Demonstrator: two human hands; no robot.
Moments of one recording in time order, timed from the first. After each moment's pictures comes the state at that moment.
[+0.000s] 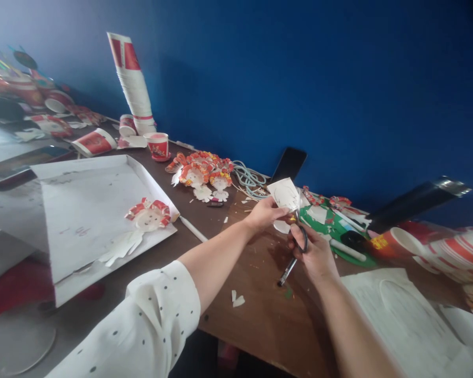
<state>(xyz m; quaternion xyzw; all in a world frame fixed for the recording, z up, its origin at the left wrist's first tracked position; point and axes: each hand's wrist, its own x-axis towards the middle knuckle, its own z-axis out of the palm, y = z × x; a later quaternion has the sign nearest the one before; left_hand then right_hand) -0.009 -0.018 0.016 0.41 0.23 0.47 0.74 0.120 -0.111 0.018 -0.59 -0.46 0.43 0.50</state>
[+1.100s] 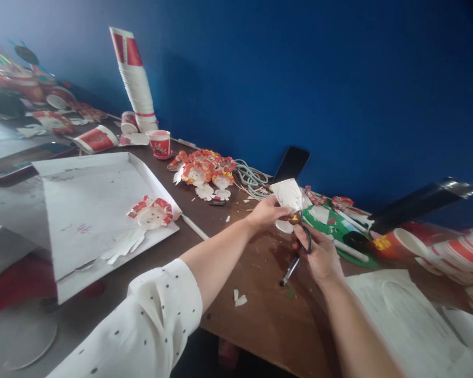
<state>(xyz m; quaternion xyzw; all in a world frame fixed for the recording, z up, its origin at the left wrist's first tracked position) -0.013 -0.018 0.021 0.42 0.23 0.47 0.74 0.123 -0.109 0.017 -0.60 -0.46 0.40 0.51</state>
